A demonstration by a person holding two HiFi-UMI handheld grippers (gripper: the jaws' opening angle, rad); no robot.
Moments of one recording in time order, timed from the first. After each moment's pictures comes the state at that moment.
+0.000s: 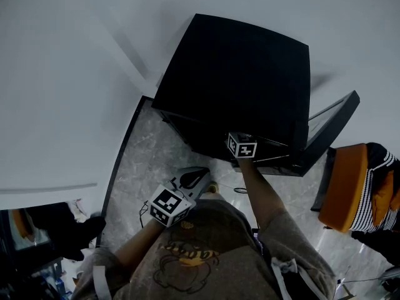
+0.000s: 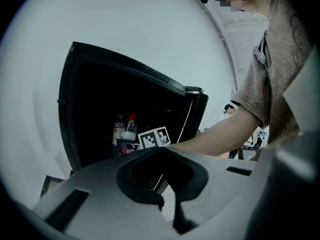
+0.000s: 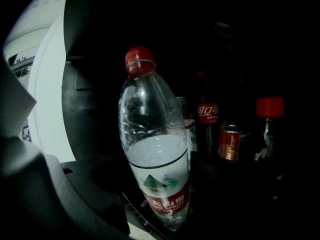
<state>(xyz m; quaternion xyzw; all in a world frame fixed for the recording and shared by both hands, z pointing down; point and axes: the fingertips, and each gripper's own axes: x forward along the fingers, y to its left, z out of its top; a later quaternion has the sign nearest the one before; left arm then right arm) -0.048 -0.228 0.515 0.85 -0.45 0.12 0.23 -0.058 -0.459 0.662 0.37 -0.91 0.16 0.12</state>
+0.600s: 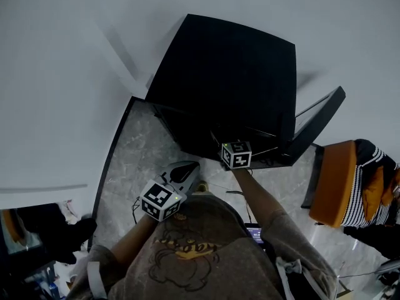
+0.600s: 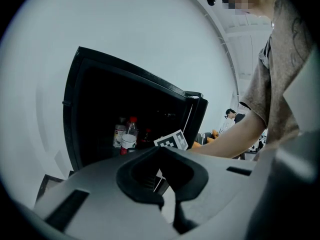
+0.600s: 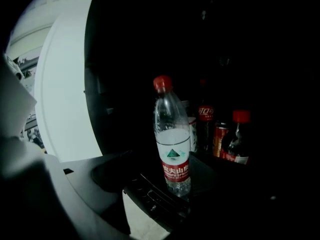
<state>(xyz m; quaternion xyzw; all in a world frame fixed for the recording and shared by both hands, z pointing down) -0.053 -0.223 0.510 0.85 -0.46 0.10 0.23 -0.036 -0.400 0.646 0.34 -0.91 0.17 0.15</state>
